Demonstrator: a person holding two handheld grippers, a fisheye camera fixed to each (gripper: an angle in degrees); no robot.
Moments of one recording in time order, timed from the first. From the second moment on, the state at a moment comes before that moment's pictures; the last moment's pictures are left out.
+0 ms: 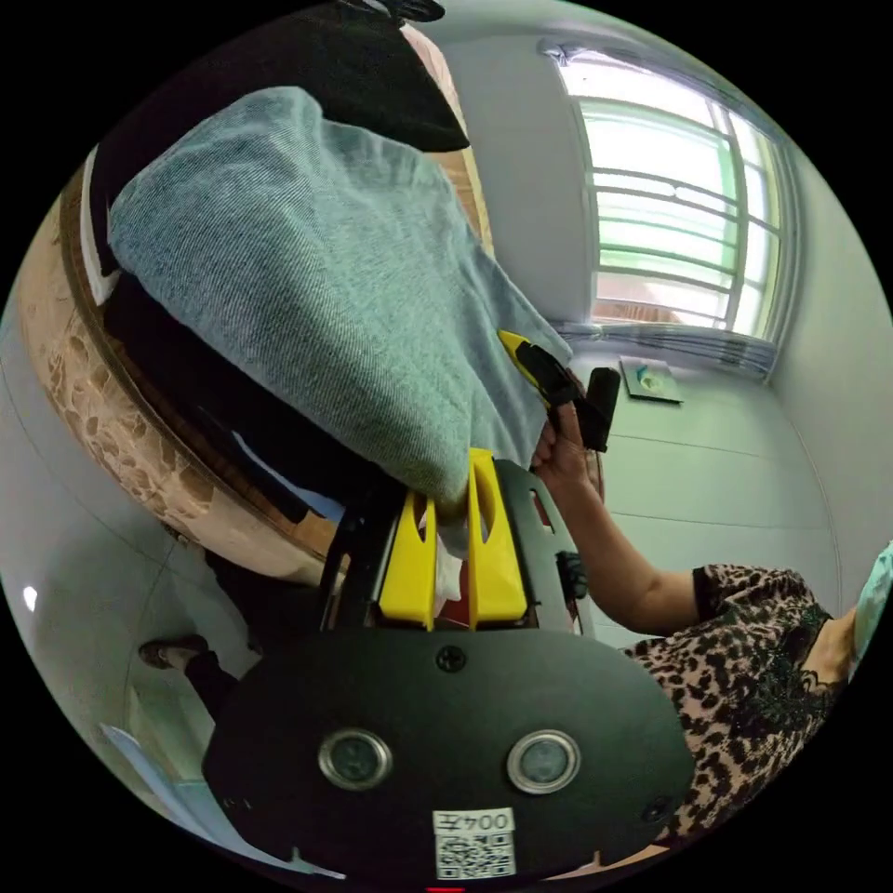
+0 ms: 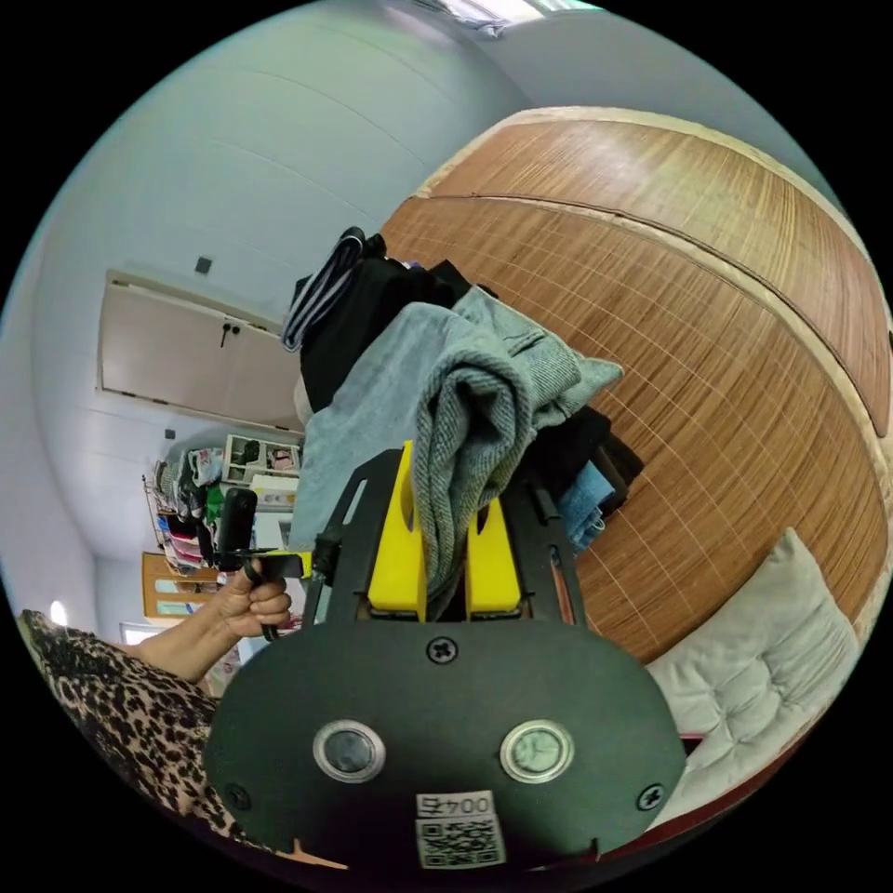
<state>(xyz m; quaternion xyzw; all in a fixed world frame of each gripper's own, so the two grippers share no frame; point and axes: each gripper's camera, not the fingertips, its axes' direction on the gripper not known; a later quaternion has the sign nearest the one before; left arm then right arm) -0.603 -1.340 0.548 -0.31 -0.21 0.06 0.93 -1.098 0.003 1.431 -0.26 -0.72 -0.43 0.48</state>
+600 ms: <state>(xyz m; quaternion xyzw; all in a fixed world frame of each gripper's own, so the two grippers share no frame) -0.584 -1.272 0.535 -0.27 -0.24 0.01 0.93 -1.057 0.076 1.218 -0.04 -0.49 -0.73 0.47</state>
